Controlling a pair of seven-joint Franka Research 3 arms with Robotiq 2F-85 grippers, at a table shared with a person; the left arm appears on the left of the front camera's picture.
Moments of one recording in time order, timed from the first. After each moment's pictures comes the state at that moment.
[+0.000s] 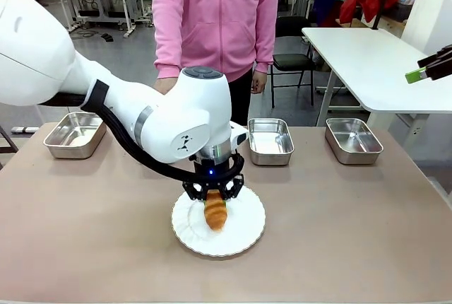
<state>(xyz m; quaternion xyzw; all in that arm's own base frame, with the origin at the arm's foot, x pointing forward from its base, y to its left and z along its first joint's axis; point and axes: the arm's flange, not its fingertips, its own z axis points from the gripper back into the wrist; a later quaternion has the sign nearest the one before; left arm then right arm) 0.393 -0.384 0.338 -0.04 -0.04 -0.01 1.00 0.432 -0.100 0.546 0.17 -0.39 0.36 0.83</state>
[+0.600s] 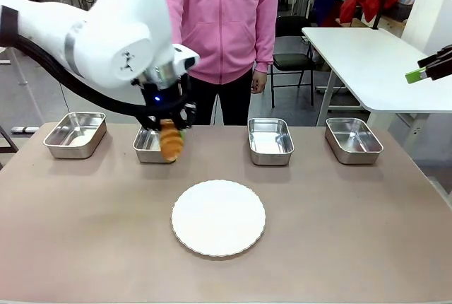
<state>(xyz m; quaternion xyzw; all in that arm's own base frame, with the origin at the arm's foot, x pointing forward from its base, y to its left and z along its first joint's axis) 0.475 -0.261 0.455 -0.03 -0.12 -0.02 0.99 0.432 -0.100 0.546 0.17 -0.39 0.36 0.83</state>
